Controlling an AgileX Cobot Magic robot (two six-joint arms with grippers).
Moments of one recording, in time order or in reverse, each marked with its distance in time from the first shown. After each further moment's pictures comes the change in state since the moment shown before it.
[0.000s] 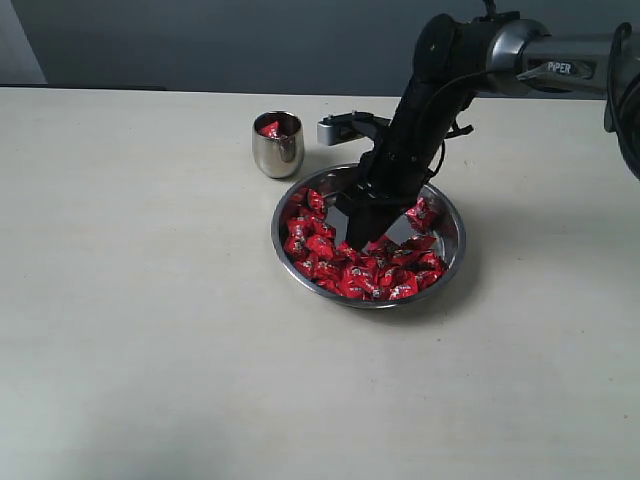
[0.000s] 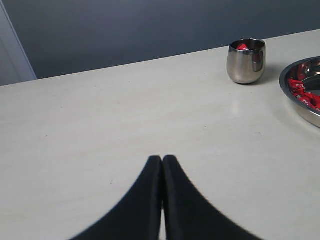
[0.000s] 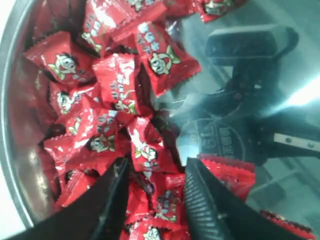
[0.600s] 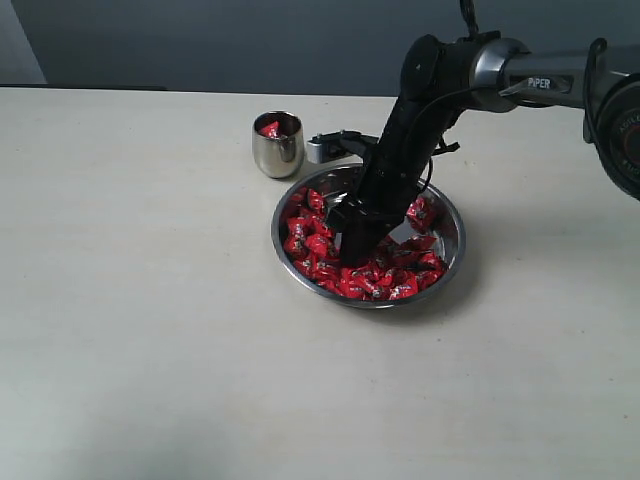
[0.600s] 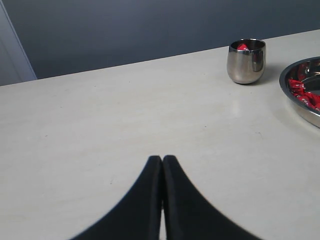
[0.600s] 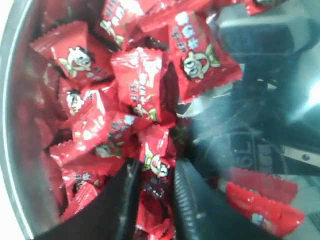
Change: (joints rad) left arm 0.000 0.000 0.000 0.000 0.000 0.000; right arm 0.022 0.036 0.008 0.023 0.005 -0.033
